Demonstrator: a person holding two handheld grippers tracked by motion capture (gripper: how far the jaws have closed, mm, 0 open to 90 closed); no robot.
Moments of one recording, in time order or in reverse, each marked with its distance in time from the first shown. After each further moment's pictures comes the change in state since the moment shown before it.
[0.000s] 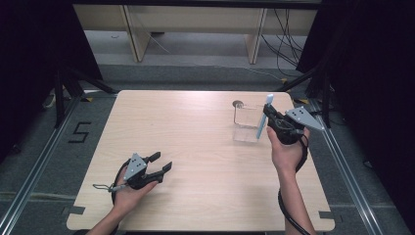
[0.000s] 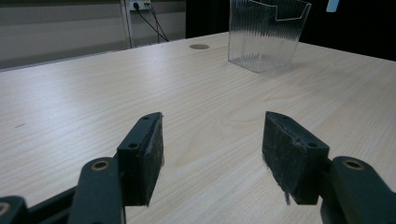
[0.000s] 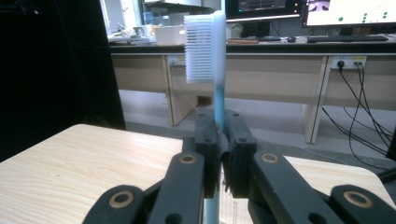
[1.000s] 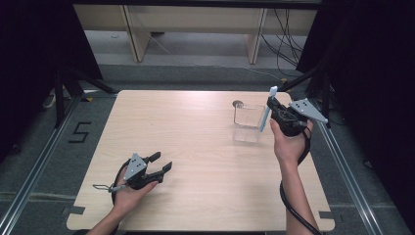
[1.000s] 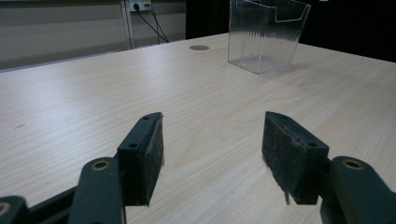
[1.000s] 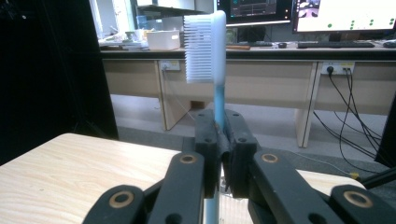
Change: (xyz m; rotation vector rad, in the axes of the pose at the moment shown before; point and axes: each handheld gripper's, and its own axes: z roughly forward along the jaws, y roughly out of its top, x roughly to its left) left arm 0.000 0.000 0.000 -0.006 -0.001 -0.003; right arm -0.010 0.016 0.009 -0.012 -0.026 -0.005
